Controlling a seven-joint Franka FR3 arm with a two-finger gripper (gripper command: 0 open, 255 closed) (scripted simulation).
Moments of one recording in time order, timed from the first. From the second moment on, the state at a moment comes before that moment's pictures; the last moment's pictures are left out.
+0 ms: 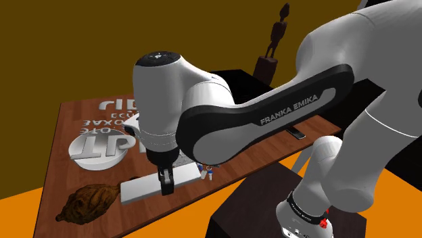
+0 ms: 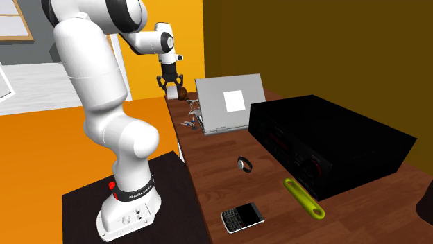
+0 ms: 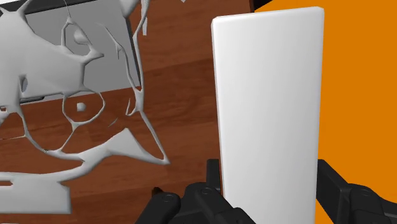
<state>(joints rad) 0.46 -0.10 0.39 -2.15 0.02 2.06 -0.26</state>
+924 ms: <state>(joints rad) 0.46 -0.01 0.40 -2.26 -0.02 2.25 -0.22</state>
